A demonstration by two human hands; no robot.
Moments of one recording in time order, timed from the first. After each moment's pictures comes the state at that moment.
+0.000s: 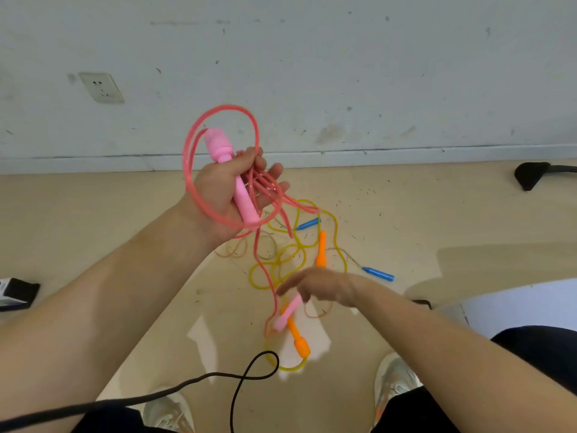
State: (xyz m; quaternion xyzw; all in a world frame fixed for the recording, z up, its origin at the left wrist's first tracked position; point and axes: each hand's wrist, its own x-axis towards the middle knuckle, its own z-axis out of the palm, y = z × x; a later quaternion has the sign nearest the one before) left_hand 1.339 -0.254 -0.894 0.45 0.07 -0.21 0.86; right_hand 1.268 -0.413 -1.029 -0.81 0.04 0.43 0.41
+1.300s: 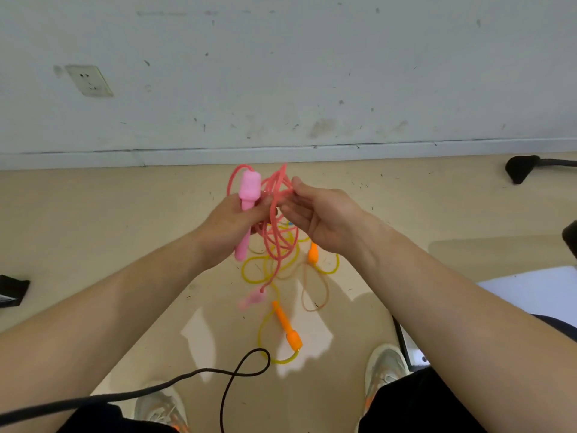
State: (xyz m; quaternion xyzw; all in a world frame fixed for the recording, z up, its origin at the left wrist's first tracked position) left_hand 1.323 -0.249 -0.966 0.72 -0.08 -0.22 0.65; right_hand 1.296 -0.415 -0.930 -0.43 0.24 0.14 0.86
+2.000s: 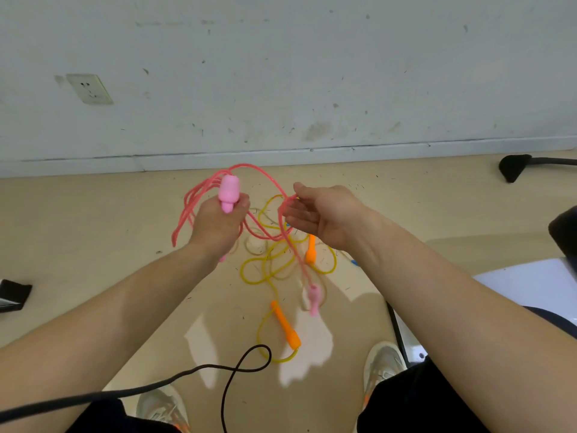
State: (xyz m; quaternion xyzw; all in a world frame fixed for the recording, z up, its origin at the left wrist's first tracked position) left_hand 1.316 -0.249 -0.973 0.83 0.06 -0.05 0.56; right_hand 1.283 -0.427 -0.919 -0.52 0.26 0.14 0.80
